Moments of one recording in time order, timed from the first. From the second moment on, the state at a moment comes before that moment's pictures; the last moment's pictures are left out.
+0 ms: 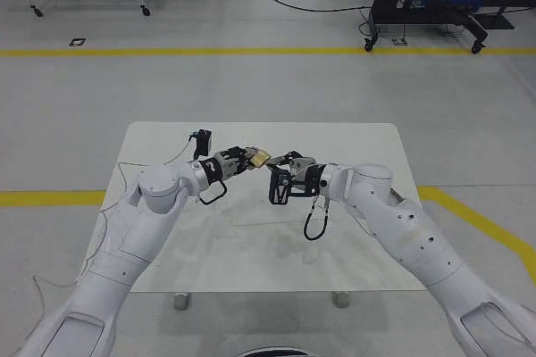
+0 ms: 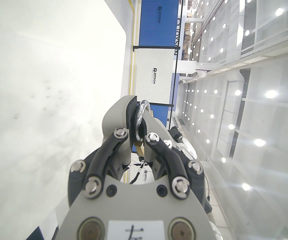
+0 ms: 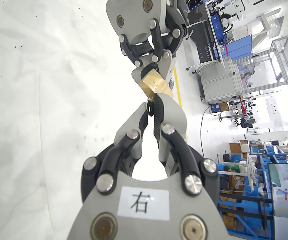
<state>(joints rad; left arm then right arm) 0.95 -1.19 -1.03 -1.28 -0.43 0.18 -0.67 -0.99 -1.13 0.91 -1.54 -1.87 -0.61 -0.04</state>
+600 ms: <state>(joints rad) 0.98 -1.19 -1.05 -1.33 -0.38 0.12 -0.62 -0.97 -1.15 0.98 -1.39 -1.44 -0.74 -0.11</state>
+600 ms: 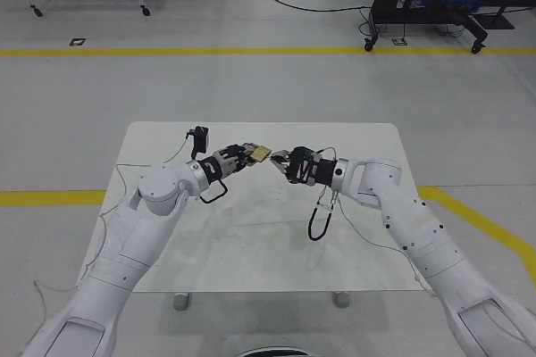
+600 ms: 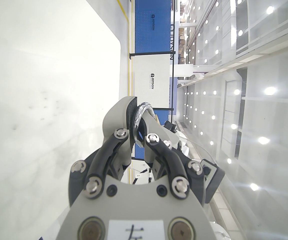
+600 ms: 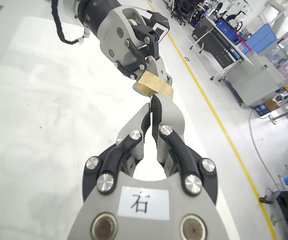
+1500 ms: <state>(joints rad) 1.01 -1.19 -1.05 -1.38 -0.20 0.12 -0.63 -0.94 -1.15 1.05 -1.22 -1.11 -0.98 -0.13</state>
